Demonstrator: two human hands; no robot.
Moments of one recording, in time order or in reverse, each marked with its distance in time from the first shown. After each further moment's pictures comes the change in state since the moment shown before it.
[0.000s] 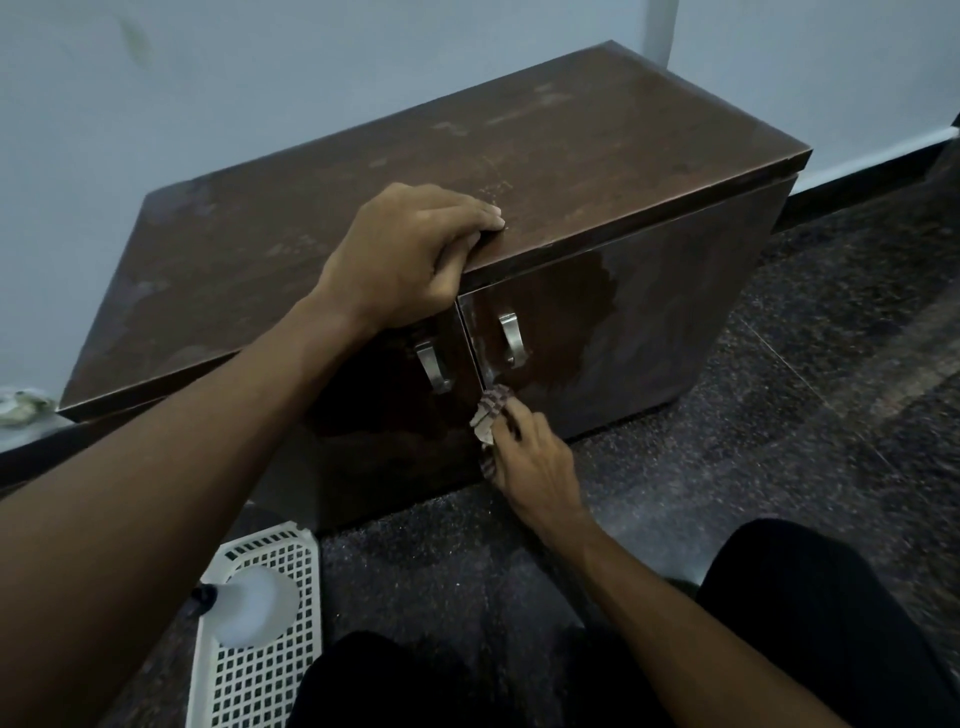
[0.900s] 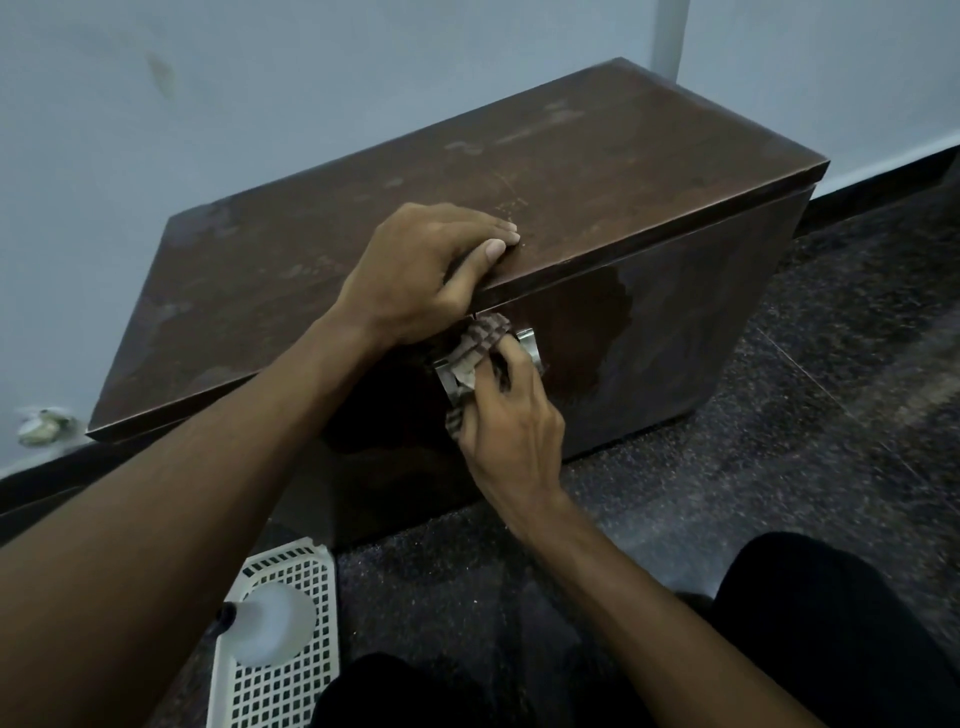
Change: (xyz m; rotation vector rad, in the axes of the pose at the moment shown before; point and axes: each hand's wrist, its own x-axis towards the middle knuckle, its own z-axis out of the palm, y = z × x) left_hand 0.001 -0.007 0.001 -0.126 -0.004 -0.082; right_hand 0.072 -0.075 -0.065 0.111 0.266 0.161
